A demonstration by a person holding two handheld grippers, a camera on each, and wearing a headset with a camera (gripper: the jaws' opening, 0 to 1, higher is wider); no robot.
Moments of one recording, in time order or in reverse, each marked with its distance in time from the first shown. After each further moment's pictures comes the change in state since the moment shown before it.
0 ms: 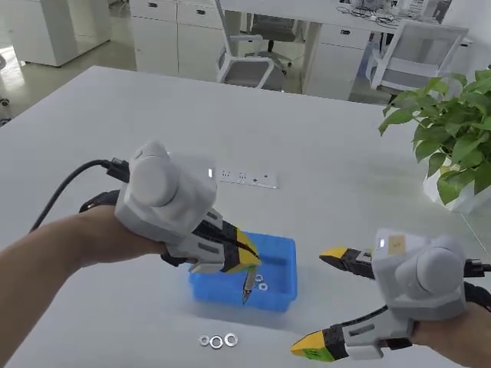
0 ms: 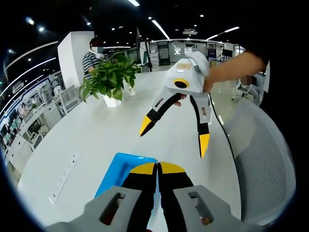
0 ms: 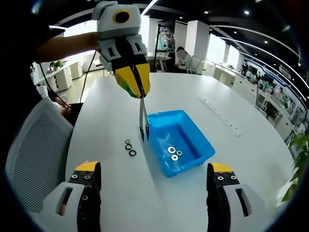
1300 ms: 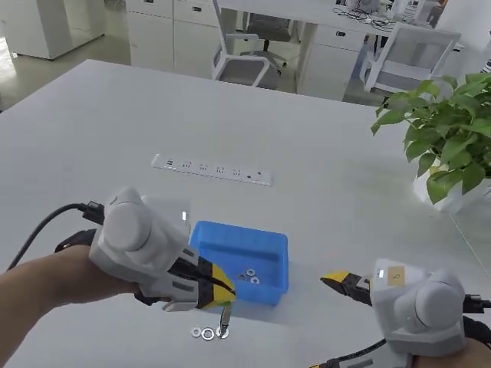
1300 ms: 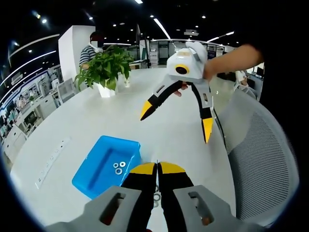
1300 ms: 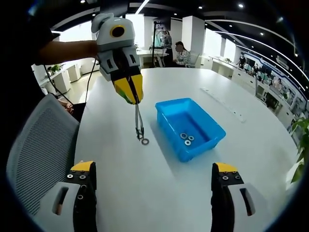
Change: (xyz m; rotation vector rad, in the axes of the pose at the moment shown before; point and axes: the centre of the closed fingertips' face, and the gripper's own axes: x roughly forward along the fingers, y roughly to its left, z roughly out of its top) left arm 0.011 -0.033 -0.042 -0.049 0.006 -0.031; right arm -0.005 0.030 -0.029 0.064 0.020 0.005
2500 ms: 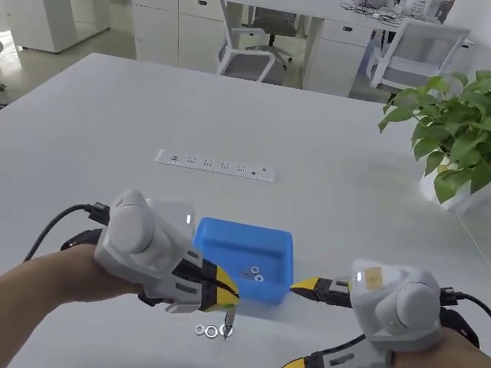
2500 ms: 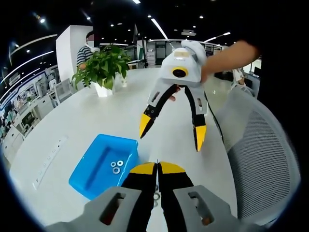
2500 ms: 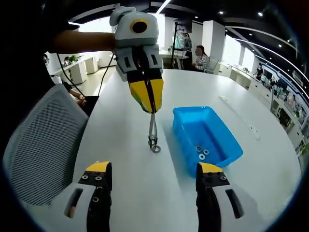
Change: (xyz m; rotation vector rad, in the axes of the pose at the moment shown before) left arm 0.003 -0.002 -0.006 0.006 -0.001 -0.028; right arm 0.029 0.017 0.014 -0.162 -0.006 0.143
